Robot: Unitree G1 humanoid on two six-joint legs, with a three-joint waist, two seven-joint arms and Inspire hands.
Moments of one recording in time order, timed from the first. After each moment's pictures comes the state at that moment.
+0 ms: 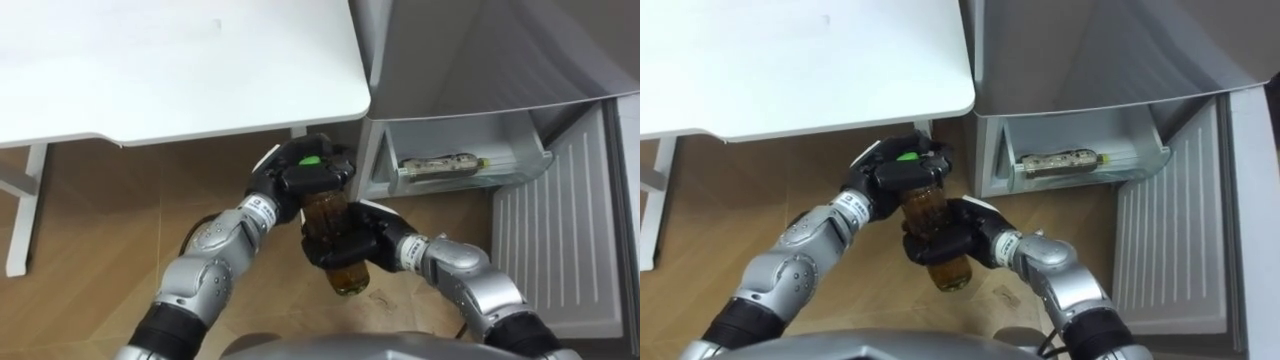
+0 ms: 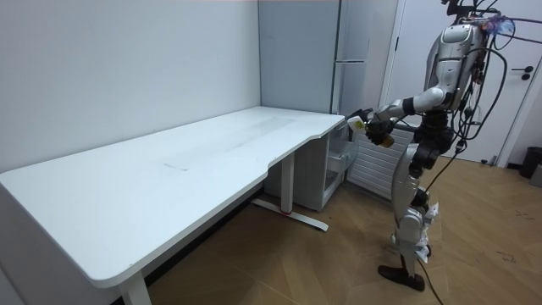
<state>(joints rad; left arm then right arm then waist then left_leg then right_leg) 0.03 0.17 -0.32 0.25 -0.63 0.19 -0.12 0.02 -0.16 0.35 0.46 0.15 0.20 0.50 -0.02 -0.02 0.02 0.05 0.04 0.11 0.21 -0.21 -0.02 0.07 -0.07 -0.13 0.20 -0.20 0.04</state>
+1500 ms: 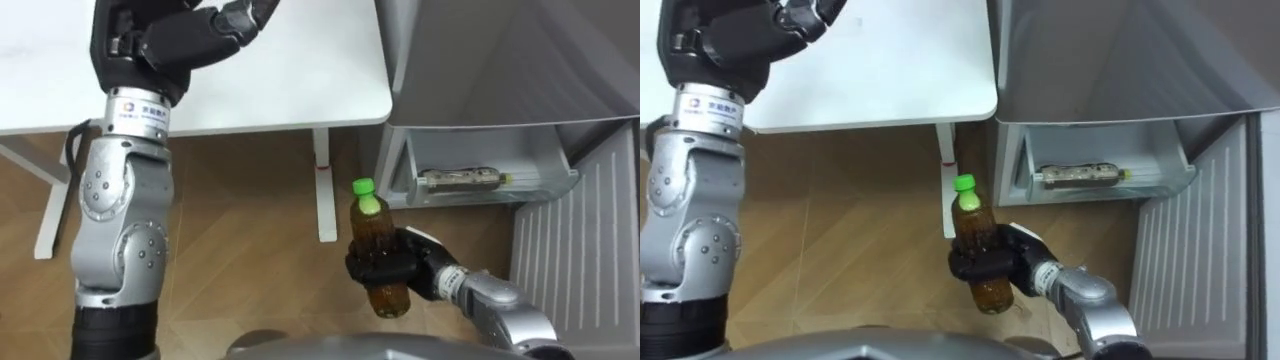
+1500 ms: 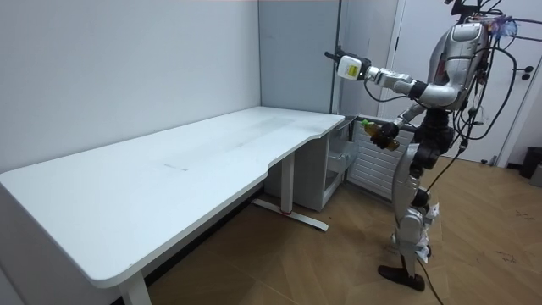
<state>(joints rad) 0.03 0.17 0.06 -0.36 -0.54 0.02 0.01 0.14 -0.20 0.20 0.55 0.15 0.13 0.46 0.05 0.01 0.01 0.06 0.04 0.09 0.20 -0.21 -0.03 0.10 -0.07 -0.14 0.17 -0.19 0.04</state>
